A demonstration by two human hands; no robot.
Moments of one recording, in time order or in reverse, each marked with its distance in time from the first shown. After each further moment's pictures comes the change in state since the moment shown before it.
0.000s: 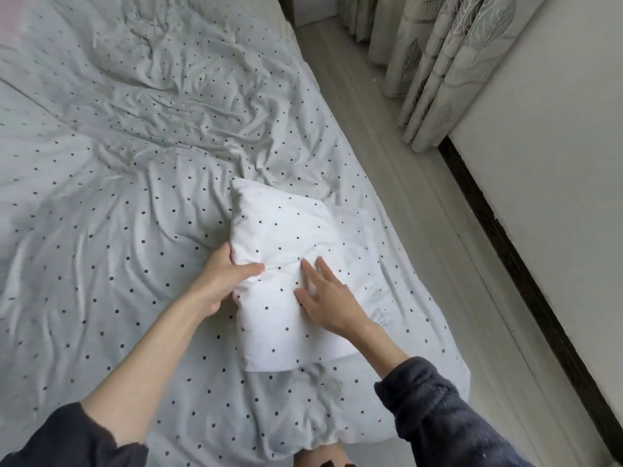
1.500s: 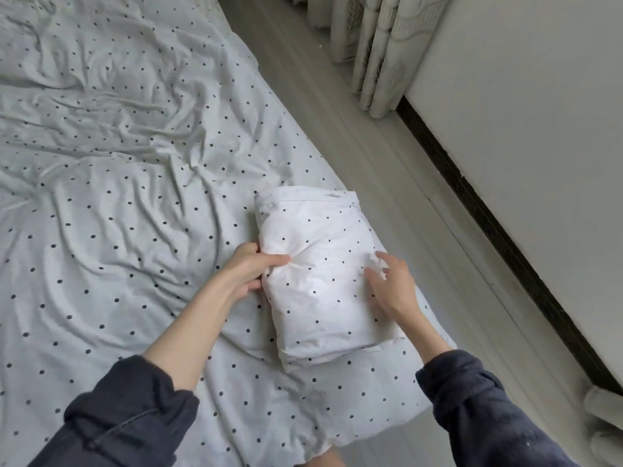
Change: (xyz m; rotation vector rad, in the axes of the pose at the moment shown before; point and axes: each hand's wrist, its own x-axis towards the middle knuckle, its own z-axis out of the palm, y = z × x) left_hand 0.076 0.002 0.106 0.094 -0.202 -0.234; right_hand 0.004 0.136 -0.030 0.428 0.504 0.443
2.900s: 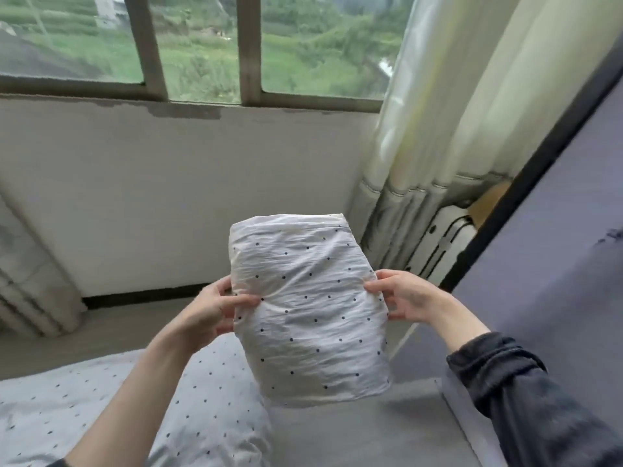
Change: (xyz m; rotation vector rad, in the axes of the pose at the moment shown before) left_hand -0.373 -0.048 0.100 0.620 -1.222 0.525; right_hand -0.557 0.104 -0.125 1.092 0.644 0.301
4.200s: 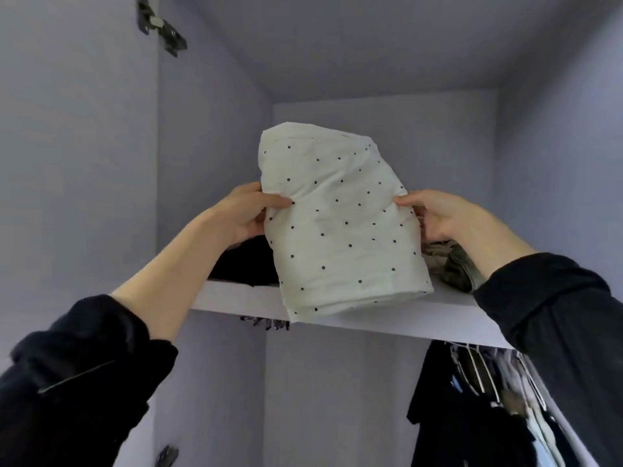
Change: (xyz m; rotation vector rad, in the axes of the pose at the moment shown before) left_hand 0.042 0.269 0.917 0.183 -1.163 0.601; right_hand -0.512 -0.069 -0.643 0.373 1.354 -0.609
